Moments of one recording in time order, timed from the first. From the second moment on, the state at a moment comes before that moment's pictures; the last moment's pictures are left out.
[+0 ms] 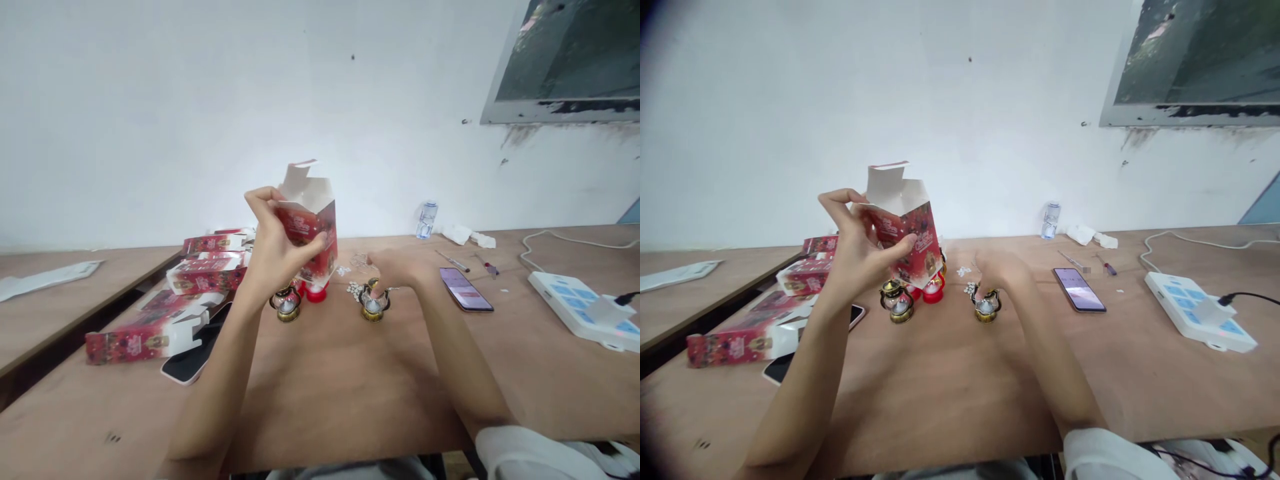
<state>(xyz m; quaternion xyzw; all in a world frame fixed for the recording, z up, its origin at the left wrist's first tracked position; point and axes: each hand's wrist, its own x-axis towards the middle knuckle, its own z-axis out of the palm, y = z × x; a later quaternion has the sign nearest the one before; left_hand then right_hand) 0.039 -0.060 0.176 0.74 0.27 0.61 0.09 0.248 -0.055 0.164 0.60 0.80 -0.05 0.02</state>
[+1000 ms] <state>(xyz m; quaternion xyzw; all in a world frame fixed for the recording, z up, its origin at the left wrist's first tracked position) 0.037 -0.059 0.173 0.89 0.26 0.29 0.24 0.242 -0.049 0.173 0.43 0.68 -0.07 -0.58</state>
